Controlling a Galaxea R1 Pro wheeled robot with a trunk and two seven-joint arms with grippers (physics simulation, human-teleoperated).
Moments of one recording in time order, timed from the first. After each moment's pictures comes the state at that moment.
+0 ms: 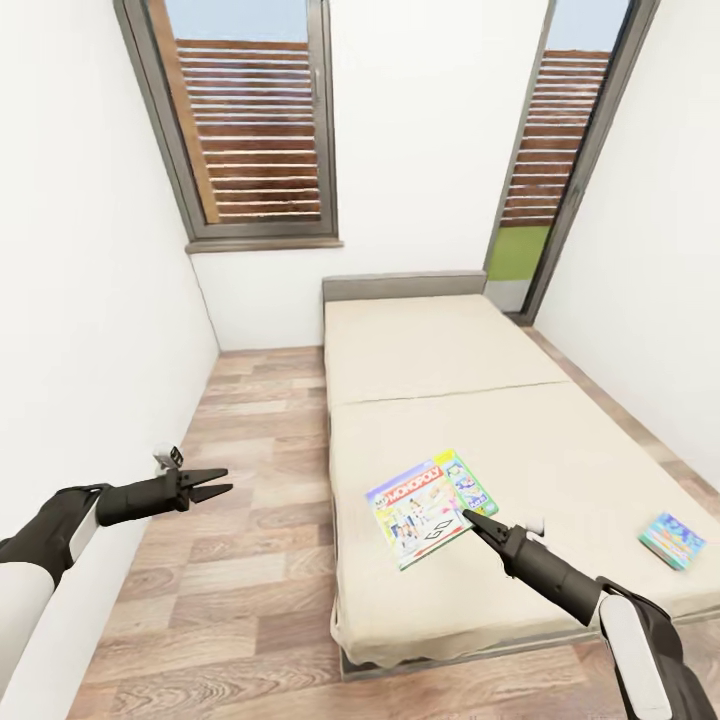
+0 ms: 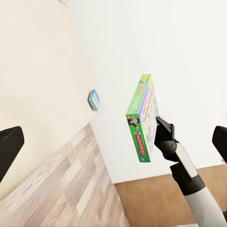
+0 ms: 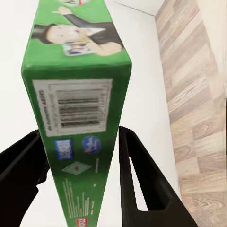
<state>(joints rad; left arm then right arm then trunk) -0.84 0.39 0.10 -0.53 0.16 0.78 -1.57 -0.26 -0.04 -0.36 -1.35 -0.69 0.95 0.72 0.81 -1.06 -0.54</state>
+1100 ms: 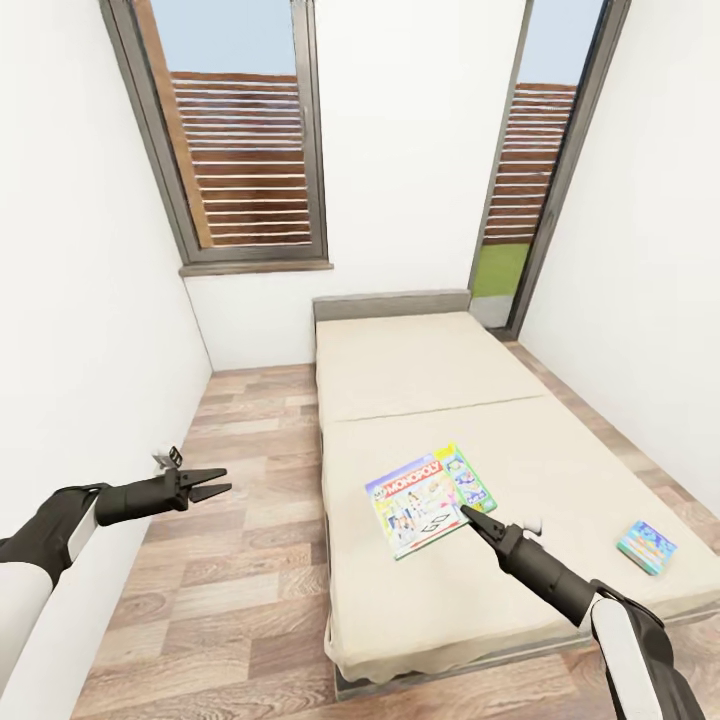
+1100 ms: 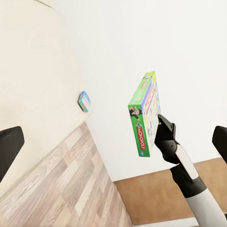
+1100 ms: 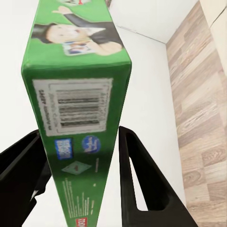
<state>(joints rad) -0.84 0.39 0.10 -0.53 0.16 0.78 -1.57 -0.25 0.00 -0.36 -1.35 -0.69 0.87 0.72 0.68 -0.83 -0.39</state>
